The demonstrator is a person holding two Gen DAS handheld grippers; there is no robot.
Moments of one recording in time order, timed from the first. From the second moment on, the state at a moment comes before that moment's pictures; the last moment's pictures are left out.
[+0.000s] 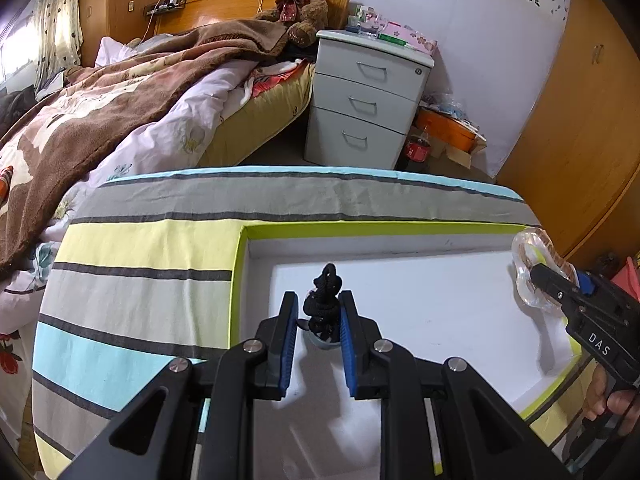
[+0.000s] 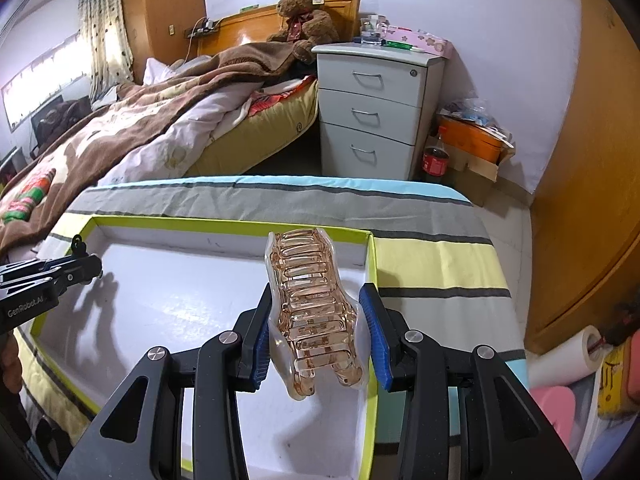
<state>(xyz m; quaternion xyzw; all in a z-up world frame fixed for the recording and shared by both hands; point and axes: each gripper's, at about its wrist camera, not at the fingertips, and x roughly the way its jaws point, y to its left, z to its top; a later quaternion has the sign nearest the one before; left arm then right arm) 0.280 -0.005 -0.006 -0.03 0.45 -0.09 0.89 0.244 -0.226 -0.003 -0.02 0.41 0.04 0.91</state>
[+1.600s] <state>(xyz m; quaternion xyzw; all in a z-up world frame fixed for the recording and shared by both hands) 0.245 -0.001 0.014 -0.03 0.43 -0.08 0.90 0.207 -0.220 0.031 0.00 0.35 0.05 0.94</state>
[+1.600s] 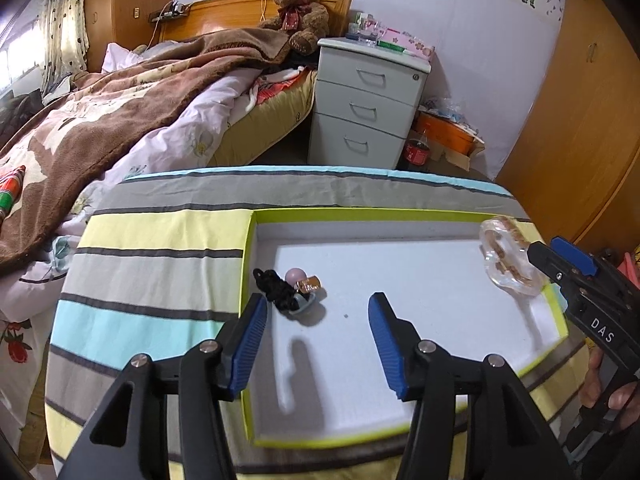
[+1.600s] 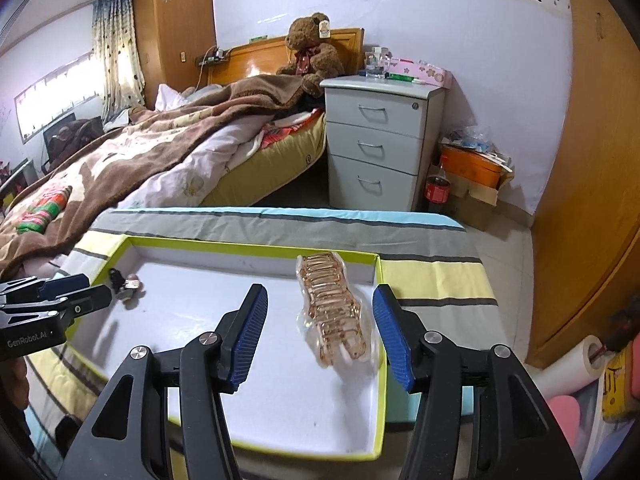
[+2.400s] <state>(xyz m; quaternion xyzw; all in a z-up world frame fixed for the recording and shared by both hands) 0.124 0.021 0.048 -0.03 0.39 -0.08 0.92 0.084 -0.222 0.048 0.03 0.32 0.06 0.95</state>
